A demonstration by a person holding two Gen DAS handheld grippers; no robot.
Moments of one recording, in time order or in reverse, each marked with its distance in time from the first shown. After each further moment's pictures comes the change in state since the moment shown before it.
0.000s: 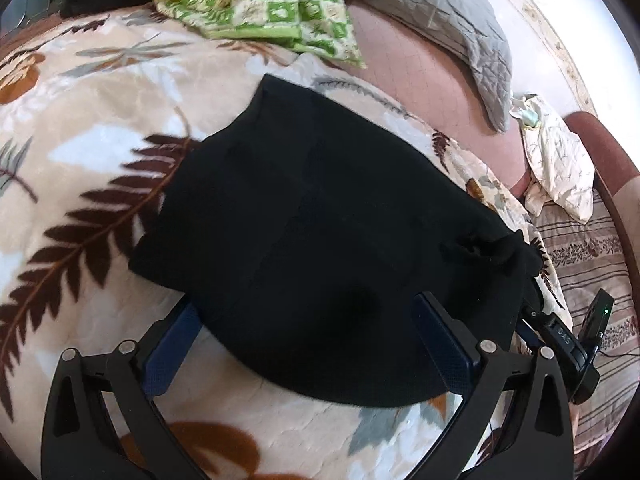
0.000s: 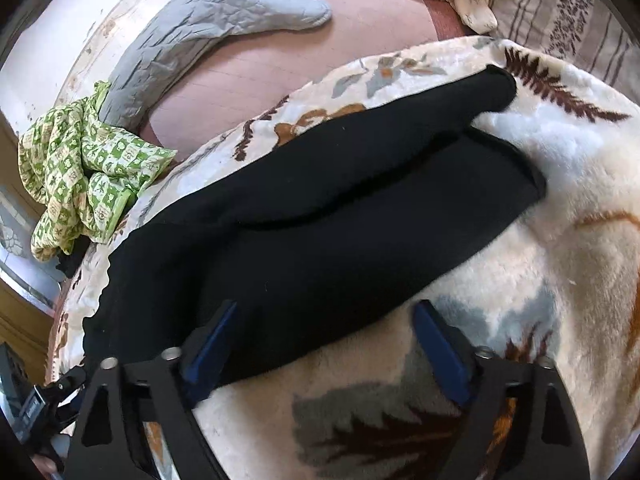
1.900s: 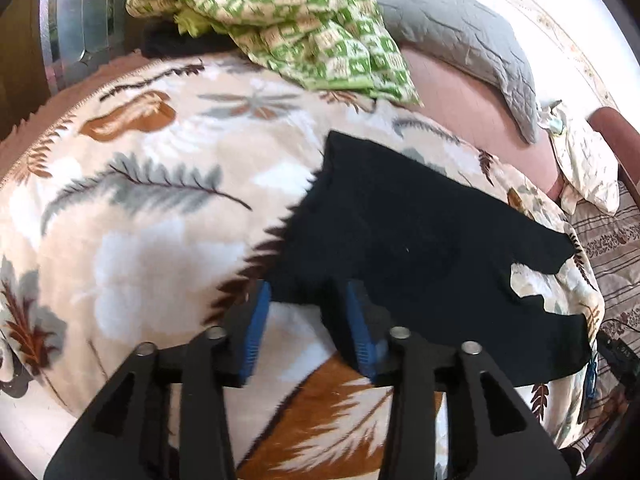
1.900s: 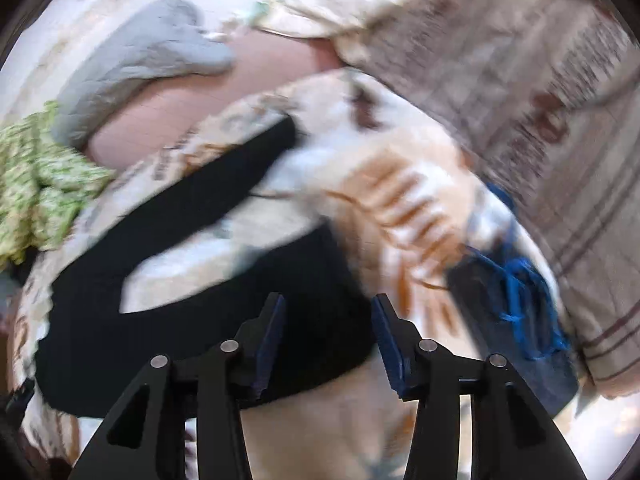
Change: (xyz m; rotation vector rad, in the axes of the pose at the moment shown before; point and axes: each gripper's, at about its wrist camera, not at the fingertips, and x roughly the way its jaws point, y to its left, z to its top) left arm -0.113 0.068 -0.019 0.034 -0.100 0.216; right arm -0.140 -0.040 -0.024 -0.004 -0.034 -0.208
